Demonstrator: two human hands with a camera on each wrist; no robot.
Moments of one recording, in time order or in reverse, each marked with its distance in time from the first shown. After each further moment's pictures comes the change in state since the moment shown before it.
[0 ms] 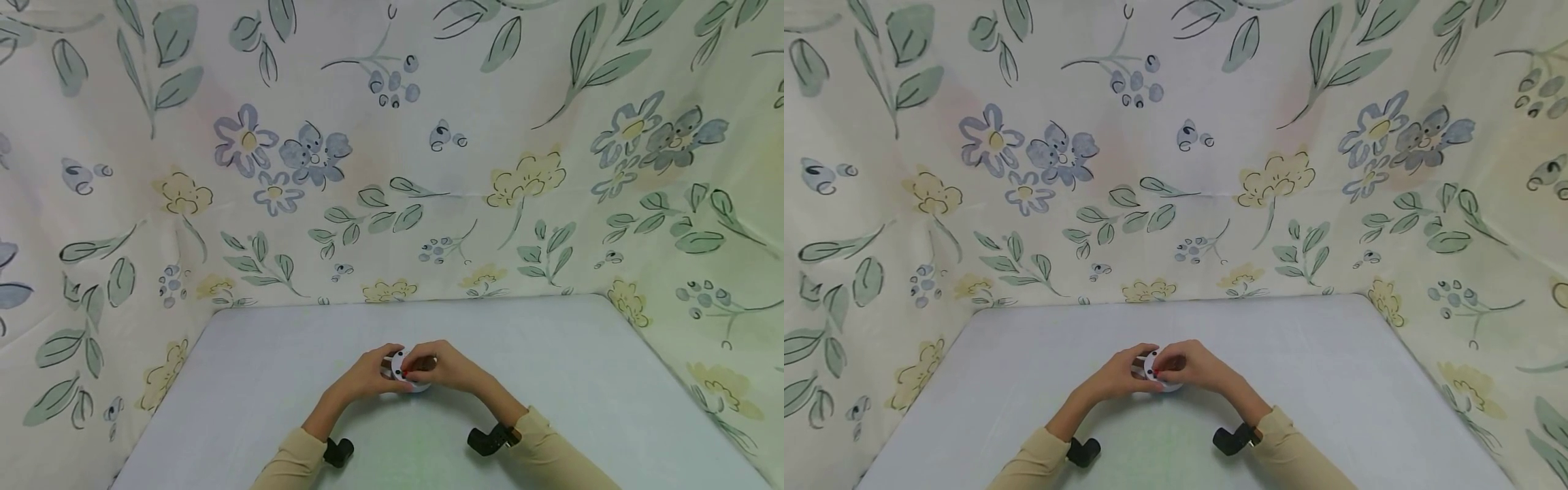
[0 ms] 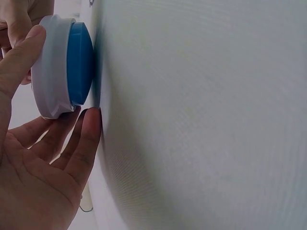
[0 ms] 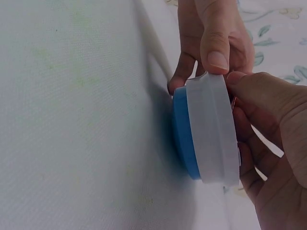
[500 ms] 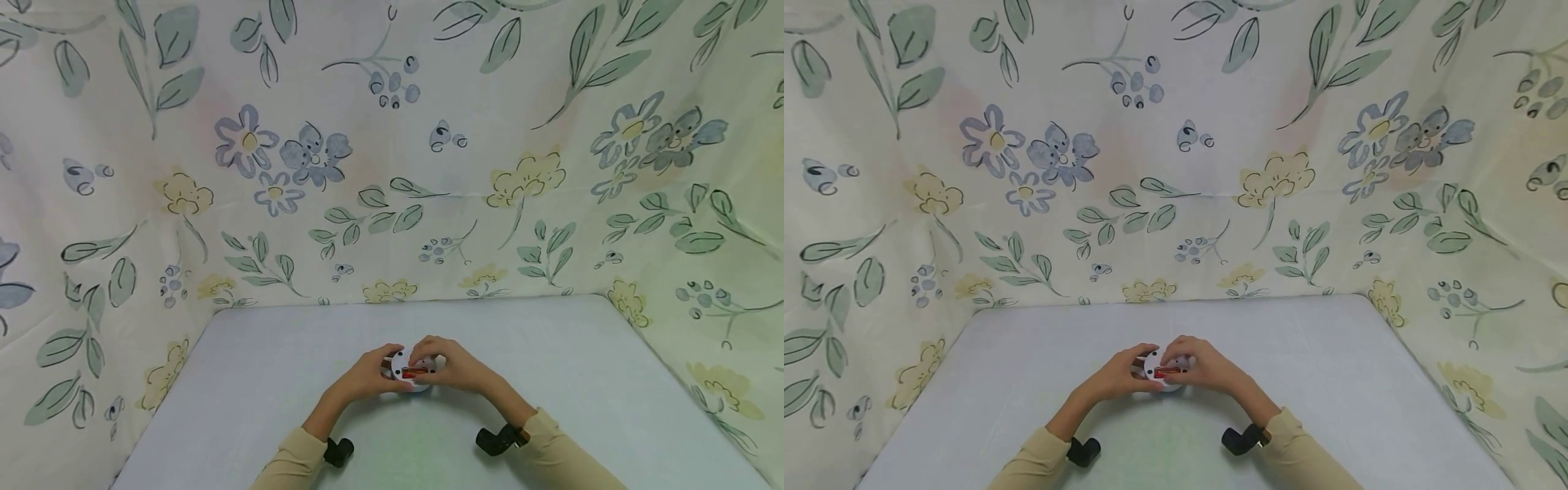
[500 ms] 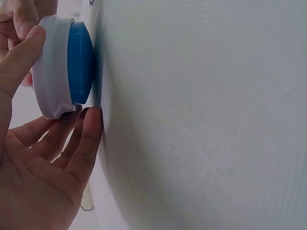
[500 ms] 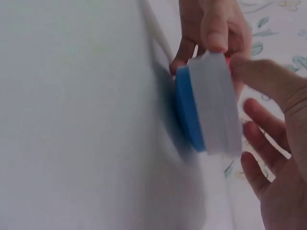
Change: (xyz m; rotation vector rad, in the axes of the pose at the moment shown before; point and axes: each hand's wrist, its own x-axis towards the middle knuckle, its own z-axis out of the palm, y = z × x) left_hand 0.001 -0.003 0.001 0.025 -0.001 -0.008; right_hand -0.012 0.008 -0.010 -0.150 0.030 -0.027
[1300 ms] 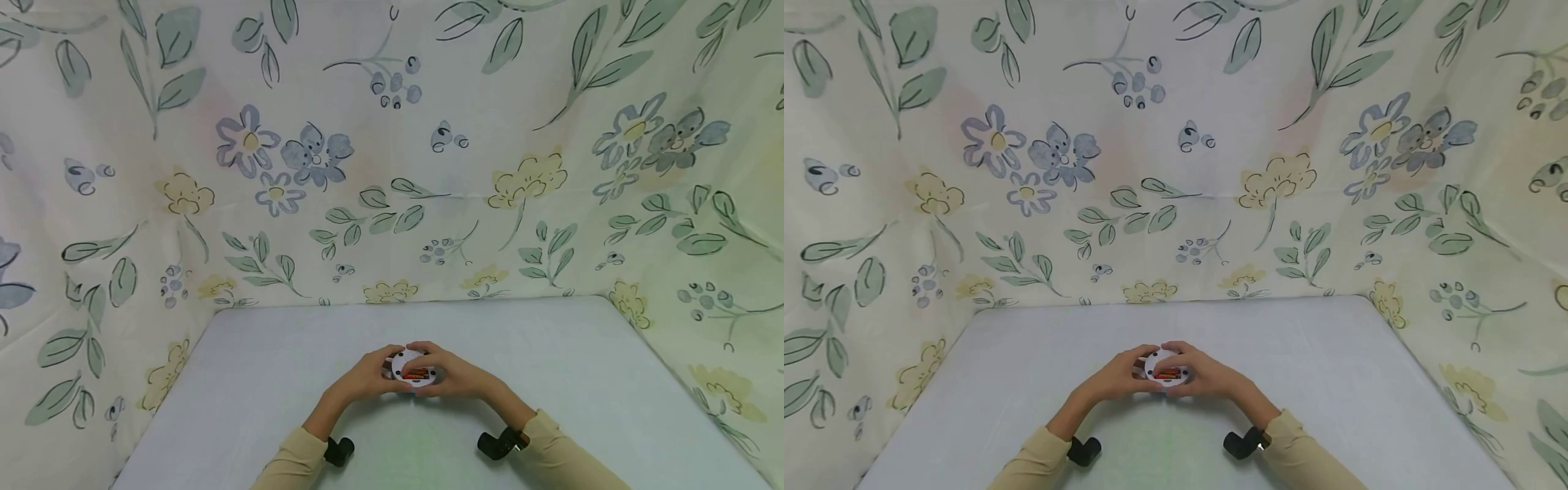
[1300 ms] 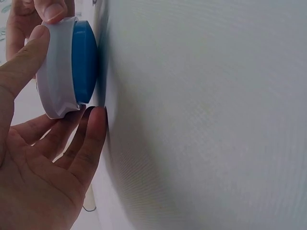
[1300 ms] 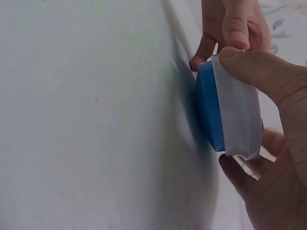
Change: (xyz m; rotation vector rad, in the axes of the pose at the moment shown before) left_hand 0.000 0.000 -0.003 0.016 -0.021 0.042; right_hand -0.005 0.002 0.006 -0.016 -0.146 0.081
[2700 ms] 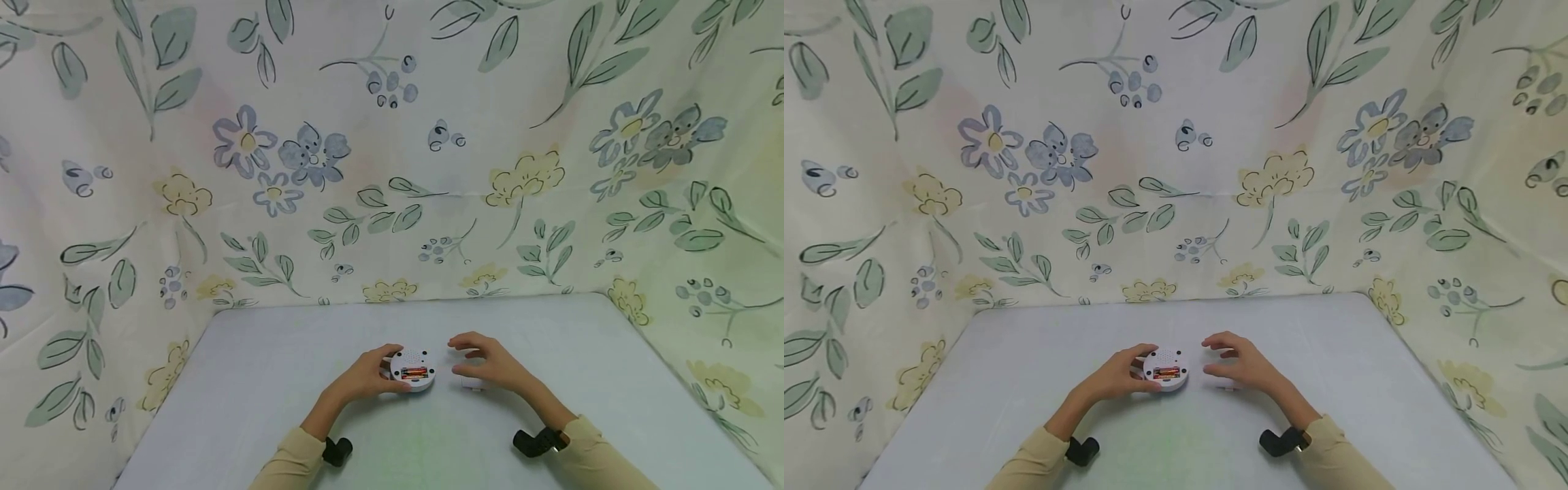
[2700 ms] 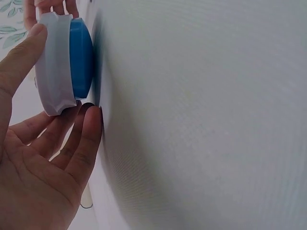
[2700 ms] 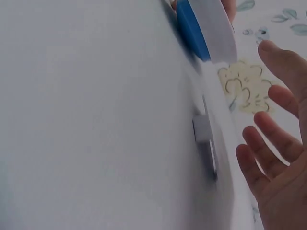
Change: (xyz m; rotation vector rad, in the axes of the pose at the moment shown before) left_hand -0.001 0.003 0.001 0.037 0.005 -0.098; right_hand -0.056 0.030 -0.033 0.100 0.286 0.096
